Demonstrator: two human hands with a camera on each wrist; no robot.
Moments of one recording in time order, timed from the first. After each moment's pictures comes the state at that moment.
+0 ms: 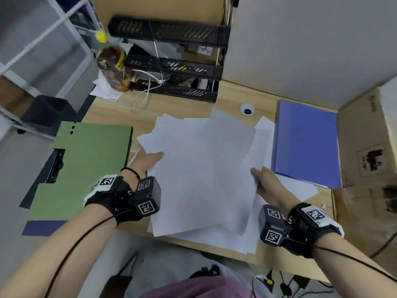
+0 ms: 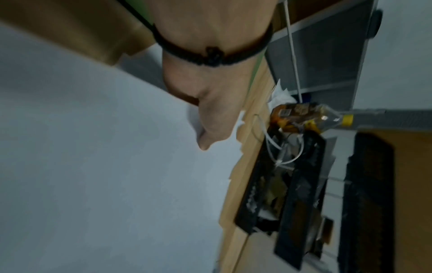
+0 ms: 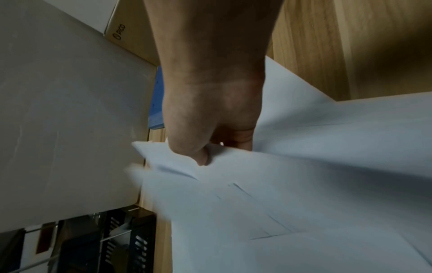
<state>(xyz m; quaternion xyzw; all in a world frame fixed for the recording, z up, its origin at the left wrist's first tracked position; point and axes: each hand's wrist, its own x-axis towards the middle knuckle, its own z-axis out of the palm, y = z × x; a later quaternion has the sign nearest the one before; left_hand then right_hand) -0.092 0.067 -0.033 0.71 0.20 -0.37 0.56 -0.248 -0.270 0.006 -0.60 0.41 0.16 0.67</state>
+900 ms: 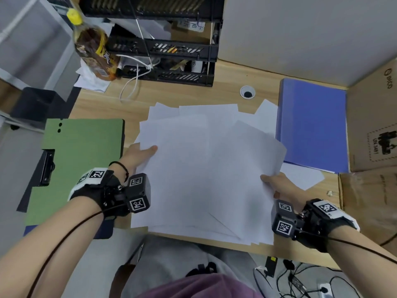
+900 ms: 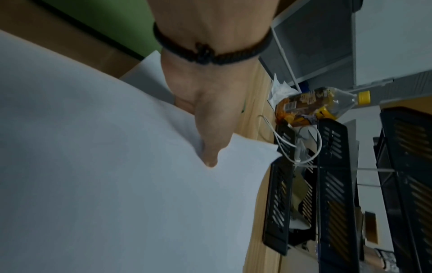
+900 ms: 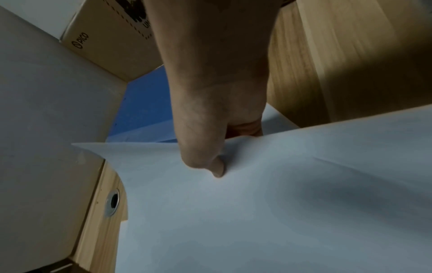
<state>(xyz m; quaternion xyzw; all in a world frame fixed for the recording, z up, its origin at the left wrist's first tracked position) -0.094 0.061 -0.002 0.79 0.17 -0.32 0.49 -0.274 -0.299 -0.007 -0.63 0.46 0.23 0.59</state>
